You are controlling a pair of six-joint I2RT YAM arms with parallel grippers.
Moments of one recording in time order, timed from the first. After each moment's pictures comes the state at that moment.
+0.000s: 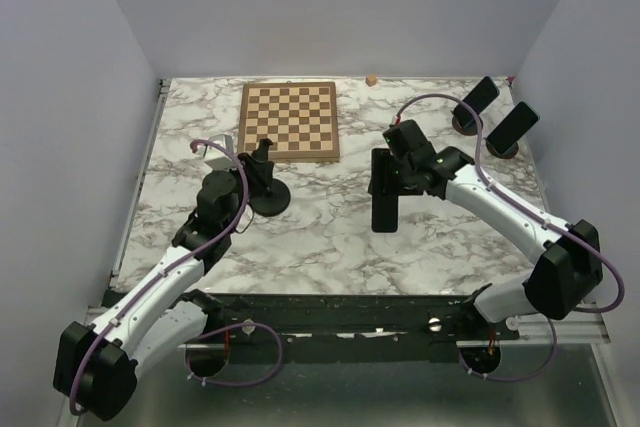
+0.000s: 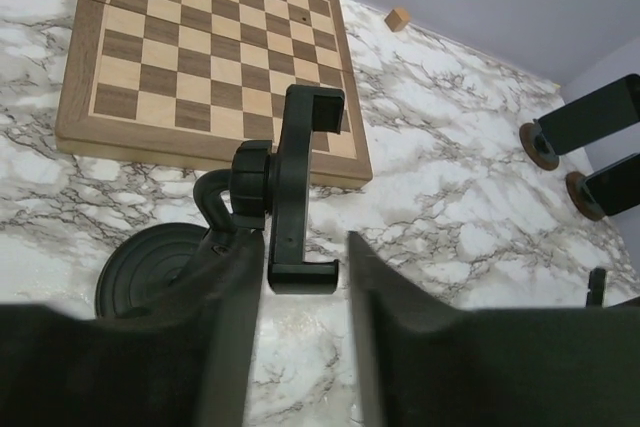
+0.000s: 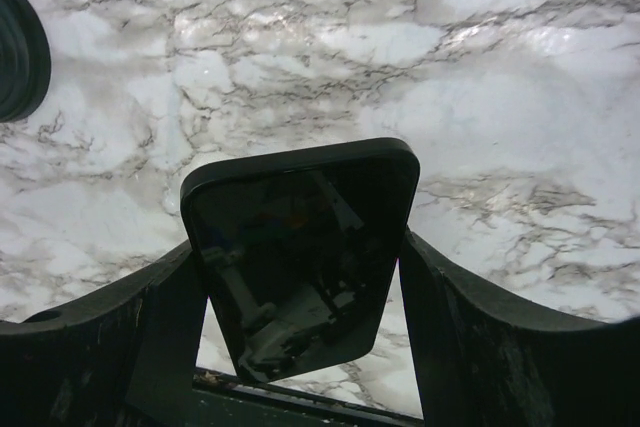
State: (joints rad) left arm -0.47 0.87 0.53 0.18 -0.26 -0.56; right arm 0.59 1.42 1.20 -0.72 0.15 0.50
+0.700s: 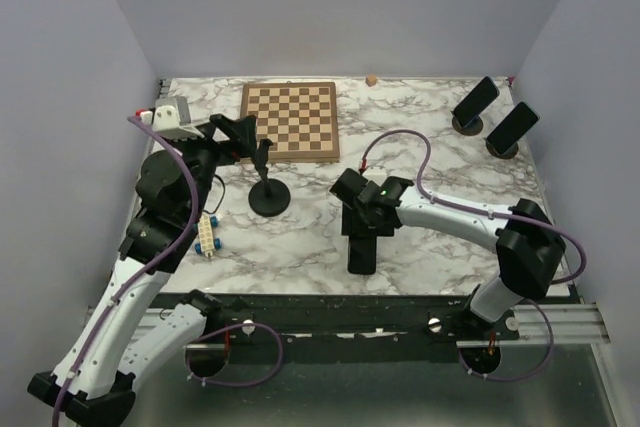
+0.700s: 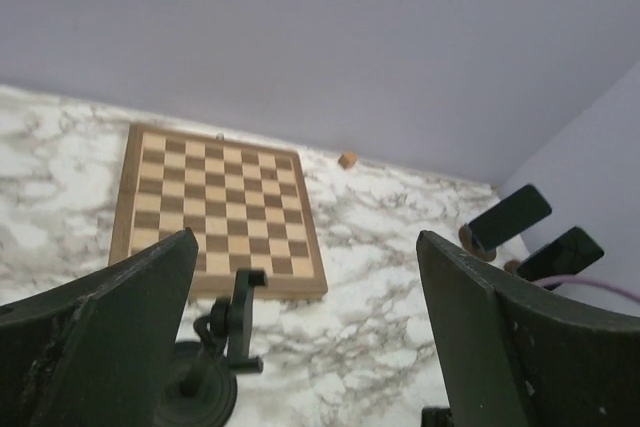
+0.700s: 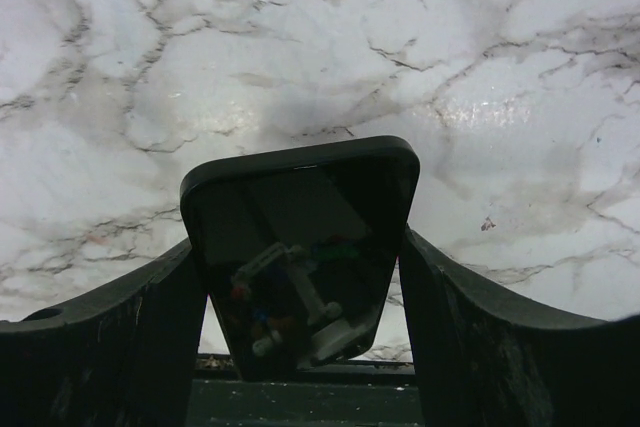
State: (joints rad) left arm -0.45 0.73 0.94 -0.17 -0.28 -0.45; right arm 0.93 1.59 1.14 -0.78 0.30 0.88
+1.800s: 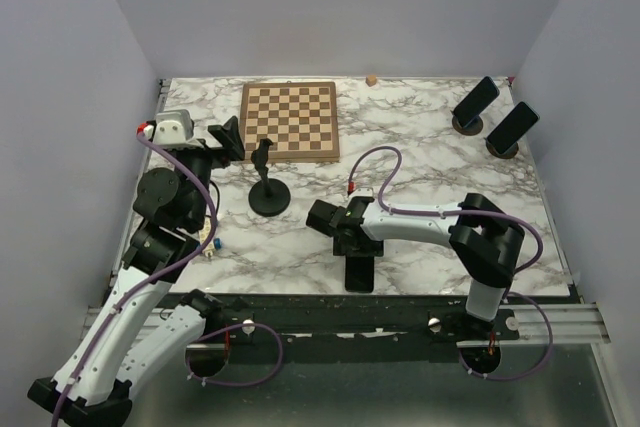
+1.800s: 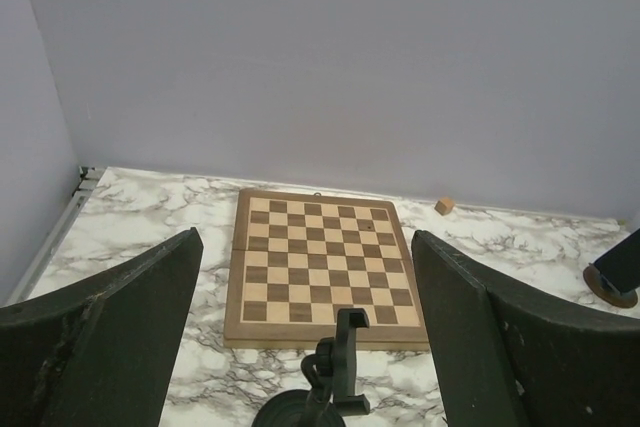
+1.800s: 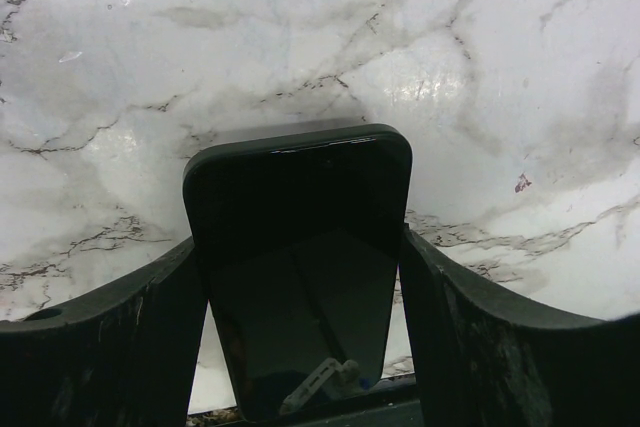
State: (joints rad) left arm -0.47 0.69 0.90 0.00 -0.42 -0.12; right arm 1.09 1.82 1.18 -0.88 0.45 1.12
